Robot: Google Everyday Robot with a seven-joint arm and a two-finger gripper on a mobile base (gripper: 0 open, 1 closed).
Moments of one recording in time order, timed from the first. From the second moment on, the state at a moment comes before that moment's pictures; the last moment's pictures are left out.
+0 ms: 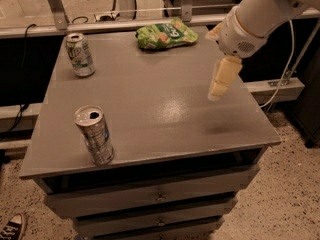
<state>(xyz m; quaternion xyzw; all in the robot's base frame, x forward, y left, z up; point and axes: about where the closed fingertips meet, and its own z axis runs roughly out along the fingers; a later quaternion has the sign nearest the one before) 0.580 -0.149 0.926 -0.66 0.71 0.00 0.25</state>
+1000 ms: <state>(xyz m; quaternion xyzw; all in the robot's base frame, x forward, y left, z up) 0.758 -0.074 0.912 -0.60 0.70 0.08 0.37</state>
